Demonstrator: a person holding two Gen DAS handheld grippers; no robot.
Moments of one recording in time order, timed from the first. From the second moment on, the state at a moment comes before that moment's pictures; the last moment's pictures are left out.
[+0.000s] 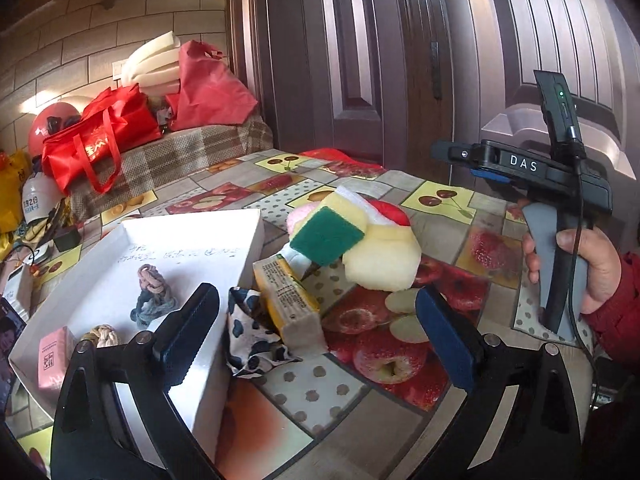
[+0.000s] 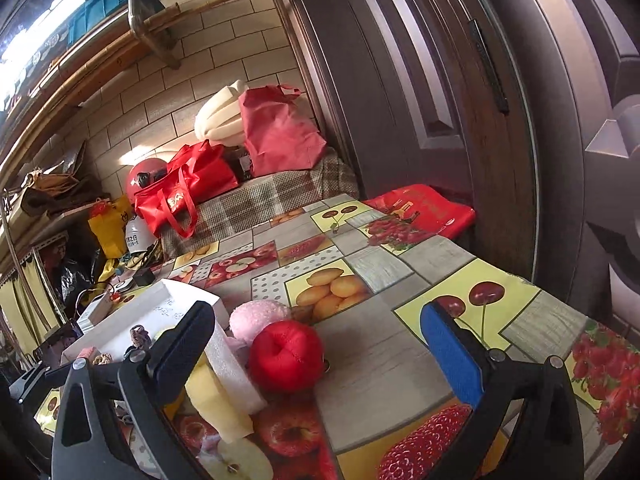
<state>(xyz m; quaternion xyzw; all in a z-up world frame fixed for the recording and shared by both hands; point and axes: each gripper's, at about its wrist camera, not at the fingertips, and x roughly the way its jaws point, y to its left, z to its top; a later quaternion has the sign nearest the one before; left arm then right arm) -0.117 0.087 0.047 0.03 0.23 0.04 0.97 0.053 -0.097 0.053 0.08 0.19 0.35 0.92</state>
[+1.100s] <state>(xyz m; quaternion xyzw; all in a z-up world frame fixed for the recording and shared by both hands) -0.054 0.059 0.022 -0.02 0.35 0.03 0.94 0.076 -0.115 0.040 0.15 0.24 0.36 0.89</state>
